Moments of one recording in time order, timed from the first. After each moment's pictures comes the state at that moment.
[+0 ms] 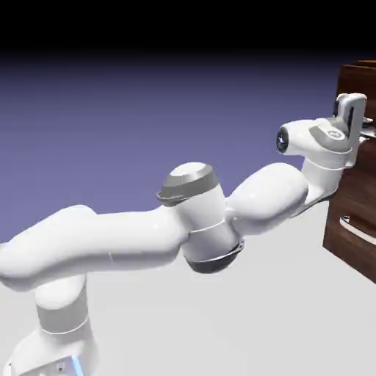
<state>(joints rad) 2.27 -1.29 -1.54 -1.34 -2.70 2.65 -2.55</state>
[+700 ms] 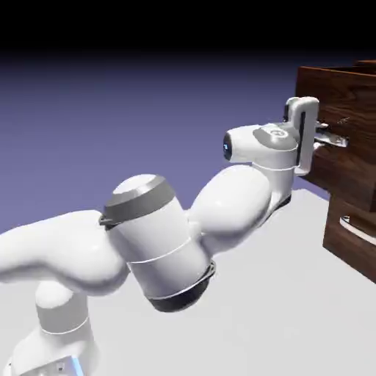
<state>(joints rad) 1.74 -1.25 -1.34 -2.10 -2.72 2.40 -2.40</state>
